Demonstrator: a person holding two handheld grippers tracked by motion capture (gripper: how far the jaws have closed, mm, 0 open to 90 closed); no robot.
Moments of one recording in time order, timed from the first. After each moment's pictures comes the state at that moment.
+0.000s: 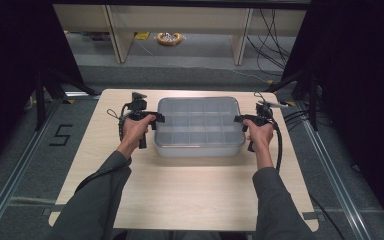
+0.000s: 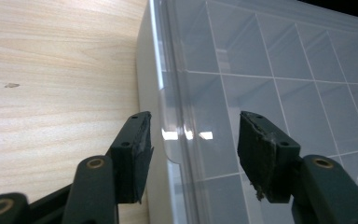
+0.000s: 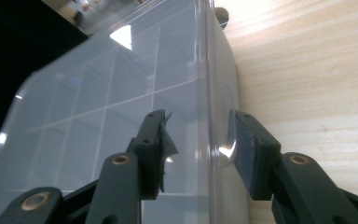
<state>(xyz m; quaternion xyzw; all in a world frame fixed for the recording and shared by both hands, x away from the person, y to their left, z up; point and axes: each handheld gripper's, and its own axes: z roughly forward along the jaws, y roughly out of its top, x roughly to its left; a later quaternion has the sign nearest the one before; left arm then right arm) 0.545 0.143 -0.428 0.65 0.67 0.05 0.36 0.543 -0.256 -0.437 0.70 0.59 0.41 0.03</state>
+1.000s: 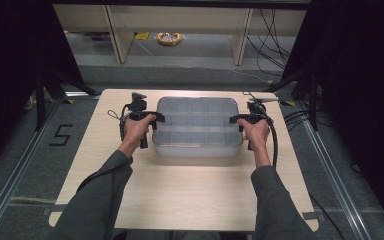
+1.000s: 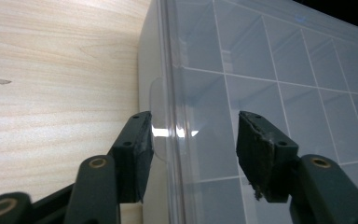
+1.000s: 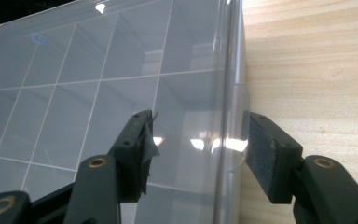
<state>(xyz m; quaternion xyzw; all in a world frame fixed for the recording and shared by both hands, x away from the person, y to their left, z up) 0.549 0.143 -0.433 0.64 0.68 0.04 0.37 0.548 -0.240 -0.431 0.67 0.65 0.37 0.05</state>
